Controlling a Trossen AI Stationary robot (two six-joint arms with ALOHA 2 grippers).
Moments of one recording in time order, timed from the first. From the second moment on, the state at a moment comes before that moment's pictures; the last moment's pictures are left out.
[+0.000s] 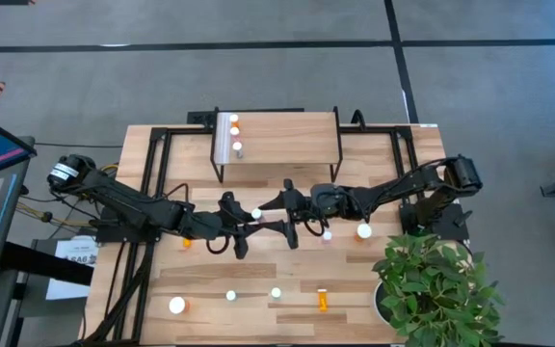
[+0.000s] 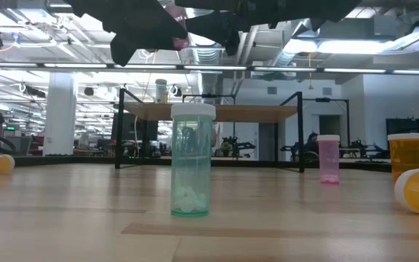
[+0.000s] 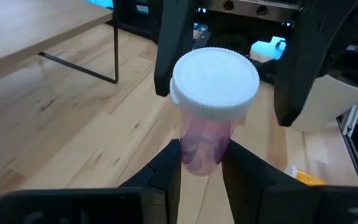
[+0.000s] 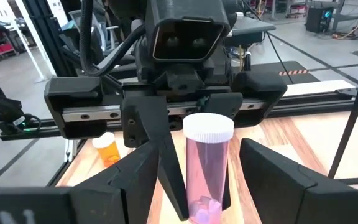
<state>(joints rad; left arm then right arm) -0.32 1.31 0.74 0.14 -0.51 -0.48 0.10 1.66 0.99 0.55 0.03 0.16</state>
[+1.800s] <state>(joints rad) -0.28 1.31 0.74 0.15 -0.47 -0.47 0.06 1.66 0.99 0.58 0.00 0.24</state>
